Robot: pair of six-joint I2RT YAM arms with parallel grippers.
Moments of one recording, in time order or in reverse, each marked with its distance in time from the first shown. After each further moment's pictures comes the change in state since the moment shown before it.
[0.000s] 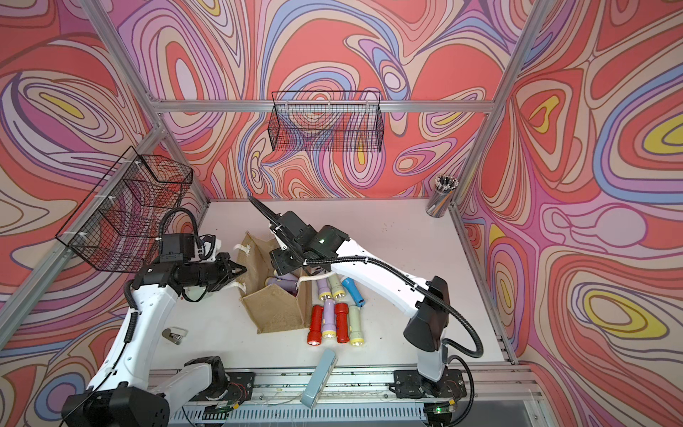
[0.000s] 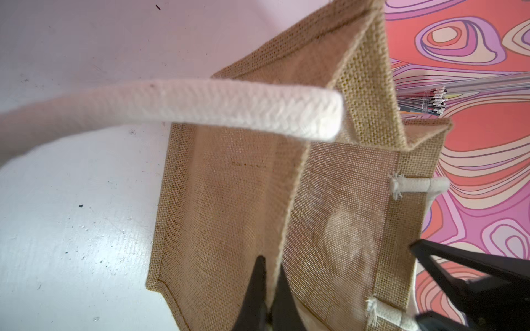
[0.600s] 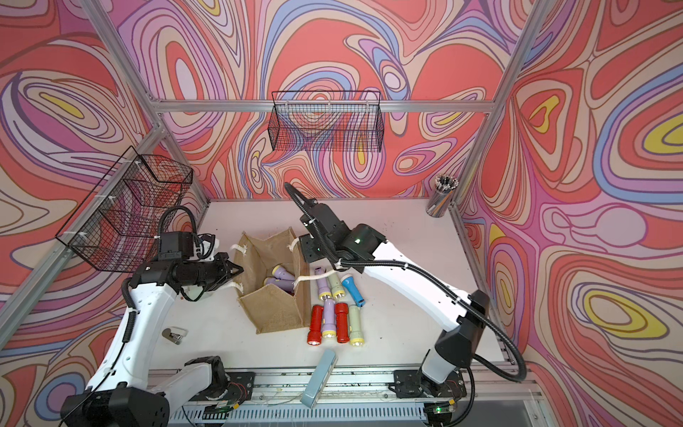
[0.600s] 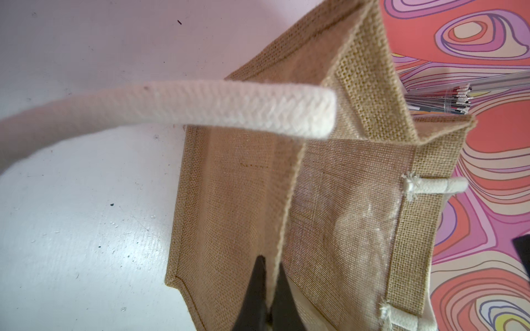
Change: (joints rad) left arm 0.000 0.008 0.034 -0.045 -0.068 0.048; right arm -0.108 -0.262 -0.201 0.024 0.211 0.035
